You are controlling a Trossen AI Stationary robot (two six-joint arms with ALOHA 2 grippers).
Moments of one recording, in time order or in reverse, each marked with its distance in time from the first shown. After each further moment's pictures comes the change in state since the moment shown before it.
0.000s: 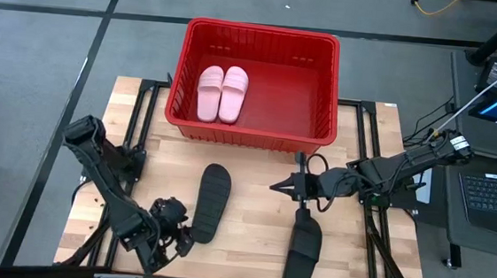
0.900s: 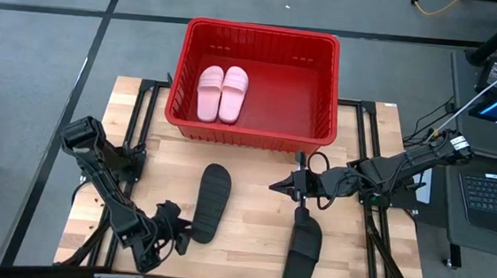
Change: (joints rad) left arm -0.071 -0.001 -0.310 0.451 -0.175 -0.148; right arm 0.000 0.000 0.000 0.030 0.000 0.104
